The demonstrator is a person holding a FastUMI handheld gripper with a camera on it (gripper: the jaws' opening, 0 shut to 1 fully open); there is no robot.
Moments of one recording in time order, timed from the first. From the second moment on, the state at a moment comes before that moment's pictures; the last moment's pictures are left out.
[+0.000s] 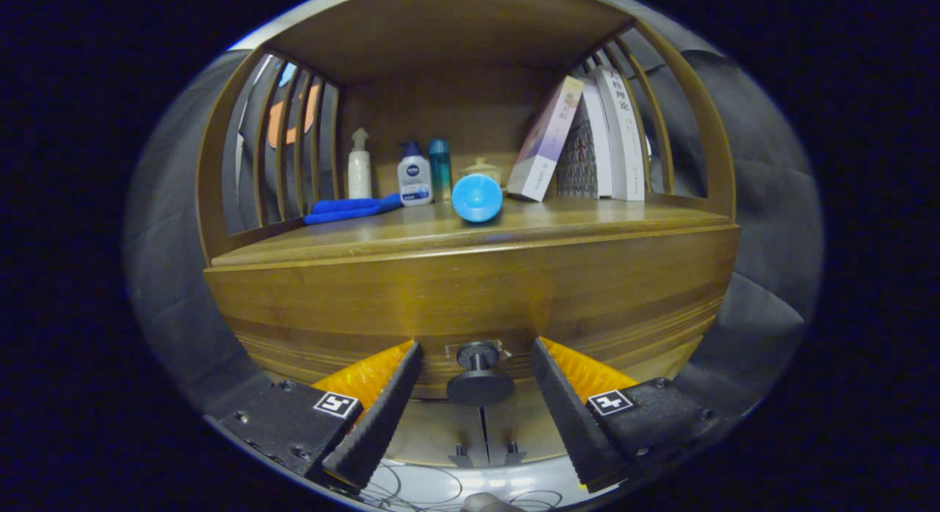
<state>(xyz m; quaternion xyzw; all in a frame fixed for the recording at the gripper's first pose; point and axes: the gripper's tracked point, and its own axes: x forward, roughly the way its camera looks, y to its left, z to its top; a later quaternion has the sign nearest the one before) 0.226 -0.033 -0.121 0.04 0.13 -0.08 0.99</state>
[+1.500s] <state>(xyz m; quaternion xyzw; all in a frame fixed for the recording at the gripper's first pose) -0.020 0.002 -0.001 -0.01 -0.03 -0.06 1.00</state>
